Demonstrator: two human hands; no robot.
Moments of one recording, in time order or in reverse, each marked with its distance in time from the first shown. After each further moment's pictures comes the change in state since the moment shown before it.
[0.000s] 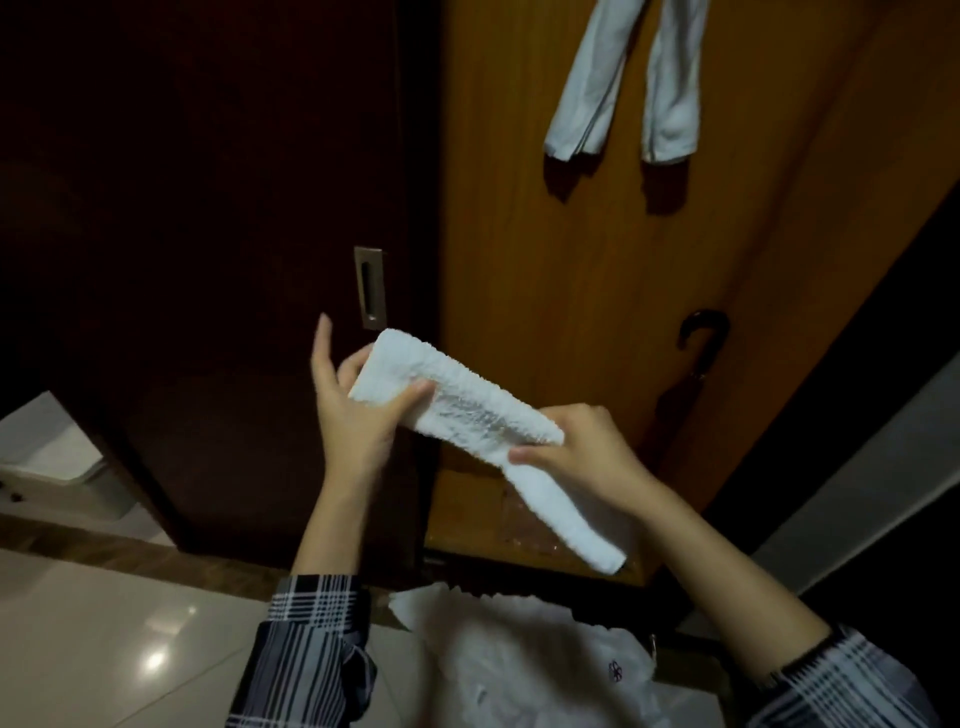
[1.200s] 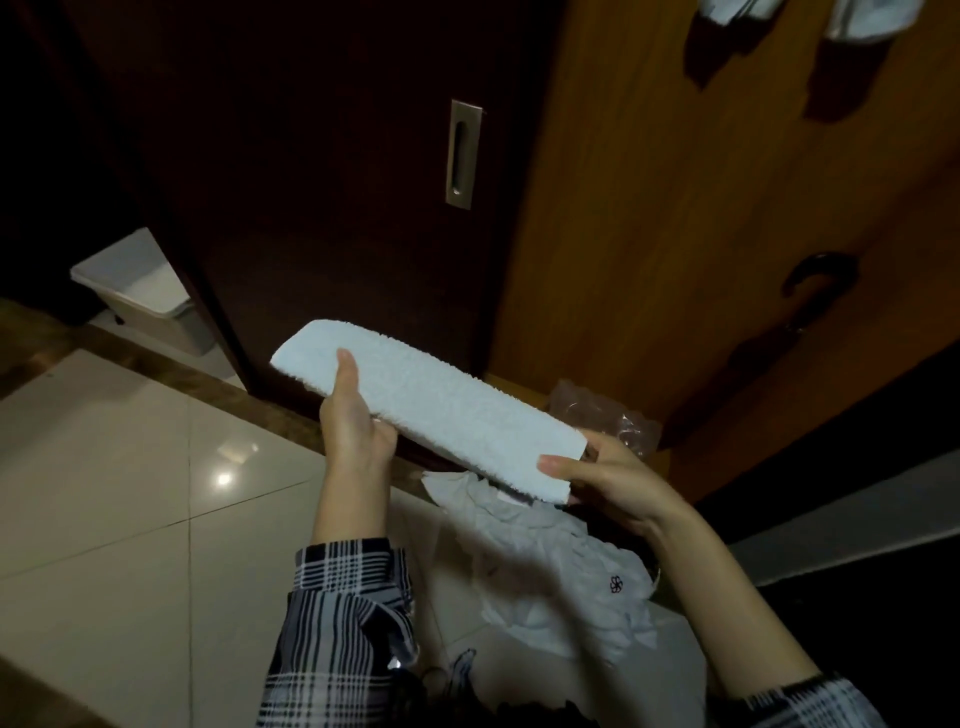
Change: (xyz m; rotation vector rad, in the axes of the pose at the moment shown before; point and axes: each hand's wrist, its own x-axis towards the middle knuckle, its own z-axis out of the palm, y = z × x) left_hand -0.062 -0.045 -0.066 -0.598 0.630 -0.652; right_hand -0.042 0.050 0.087 0.798 -0.465 0.370
